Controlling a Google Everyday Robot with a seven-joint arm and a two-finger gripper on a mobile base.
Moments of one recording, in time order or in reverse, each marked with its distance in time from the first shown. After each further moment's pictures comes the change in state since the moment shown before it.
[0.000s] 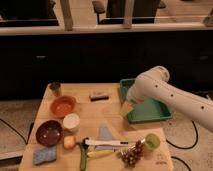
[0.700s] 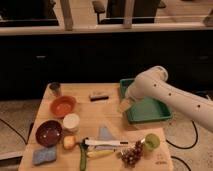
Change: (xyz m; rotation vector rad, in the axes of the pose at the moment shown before) arm -0.012 -0.013 0.010 0.015 -0.037 0.048
